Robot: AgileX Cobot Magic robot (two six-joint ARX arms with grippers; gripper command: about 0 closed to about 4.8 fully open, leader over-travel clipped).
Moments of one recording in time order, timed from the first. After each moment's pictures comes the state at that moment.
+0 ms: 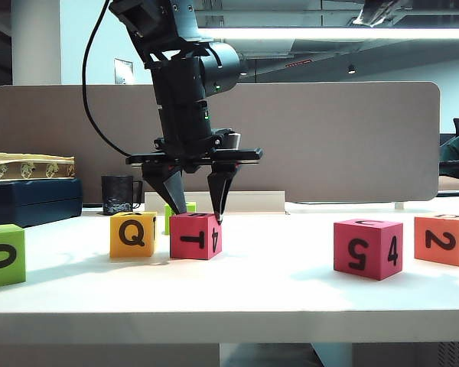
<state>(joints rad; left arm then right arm) -0.60 2.07 1.71 -0.80 -0.11 -0.26 0.48 1.19 1.30 -1.04 -0.31 -0.05</state>
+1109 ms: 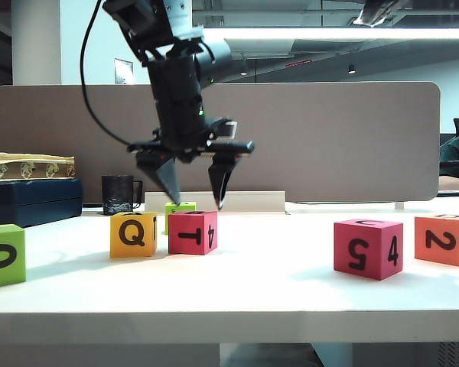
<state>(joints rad) -0.57 2.07 1.74 -0.74 -0.16 -0.15 0.48 1.19 1.30 -1.04 -0.31 -0.05</state>
